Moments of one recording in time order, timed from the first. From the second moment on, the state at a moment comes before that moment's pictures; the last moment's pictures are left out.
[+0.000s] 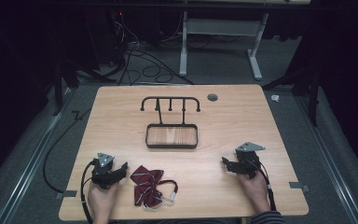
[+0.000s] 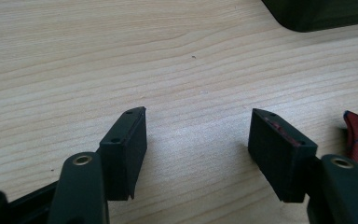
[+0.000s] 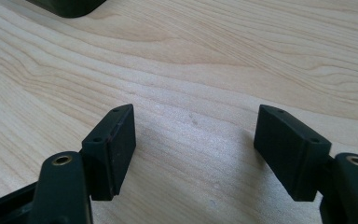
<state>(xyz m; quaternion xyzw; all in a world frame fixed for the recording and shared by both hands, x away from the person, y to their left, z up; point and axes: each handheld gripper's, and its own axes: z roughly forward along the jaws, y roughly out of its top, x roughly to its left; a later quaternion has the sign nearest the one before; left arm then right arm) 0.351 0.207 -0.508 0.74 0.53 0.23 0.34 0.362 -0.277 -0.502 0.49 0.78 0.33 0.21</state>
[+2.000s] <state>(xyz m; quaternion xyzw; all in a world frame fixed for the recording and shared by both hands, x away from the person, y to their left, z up) 0.323 0.188 -0.476 0.75 0.48 0.18 0.43 0.362 -0.277 -0.502 0.48 0.78 0.33 0.21</state>
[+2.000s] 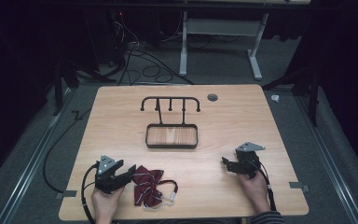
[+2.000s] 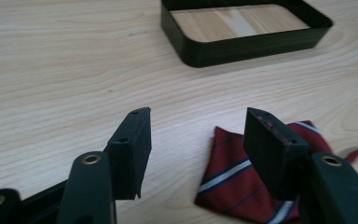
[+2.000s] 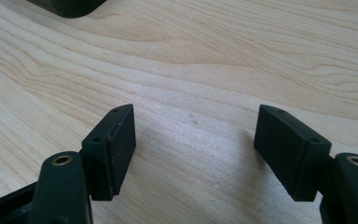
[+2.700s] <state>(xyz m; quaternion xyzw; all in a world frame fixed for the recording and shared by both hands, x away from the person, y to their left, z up) 0.312 0.140 -0.467 0.80 0.39 0.12 0.44 0.362 -0.277 -0.502 0.48 0.78 0.33 0.21</state>
